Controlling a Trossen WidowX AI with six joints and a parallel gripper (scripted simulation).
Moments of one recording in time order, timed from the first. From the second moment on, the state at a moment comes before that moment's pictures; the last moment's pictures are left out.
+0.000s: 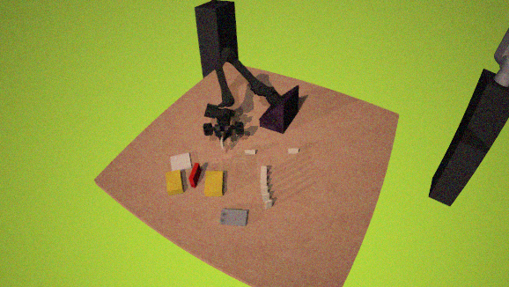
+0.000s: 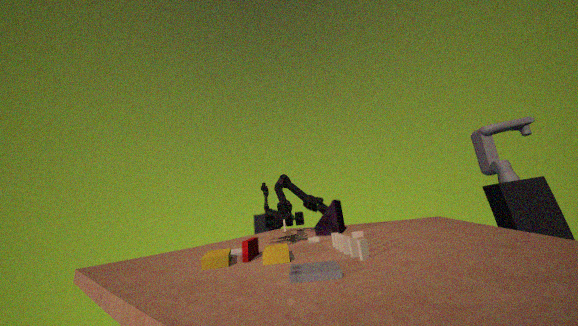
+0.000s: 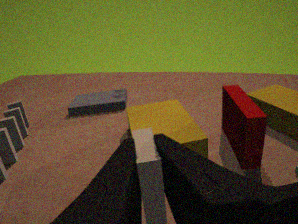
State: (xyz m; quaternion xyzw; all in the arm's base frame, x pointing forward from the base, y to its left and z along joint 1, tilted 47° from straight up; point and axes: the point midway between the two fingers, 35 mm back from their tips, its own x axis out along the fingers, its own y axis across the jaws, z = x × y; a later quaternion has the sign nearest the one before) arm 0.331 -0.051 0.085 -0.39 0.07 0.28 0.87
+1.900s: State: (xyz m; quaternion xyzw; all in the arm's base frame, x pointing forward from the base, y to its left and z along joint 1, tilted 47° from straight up) arm 0.336 -0.051 0.070 -0.35 0.11 0.27 0.89
